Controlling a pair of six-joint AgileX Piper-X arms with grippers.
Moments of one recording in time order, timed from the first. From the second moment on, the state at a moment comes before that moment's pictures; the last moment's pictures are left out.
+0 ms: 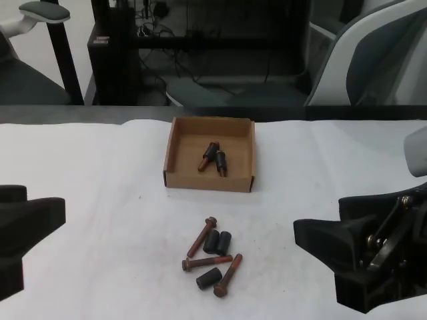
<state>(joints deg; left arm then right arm) -20.0 25.4 -35.6 41.4 16.4 -7.2 54.2 43.9 -39.1 30.0 11.4 18.9</state>
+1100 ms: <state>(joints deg) -20.0 25.4 -35.6 40.3 20.7 -7.4 42.6 85.1 -50.8 35.0 -12.0 52.5</state>
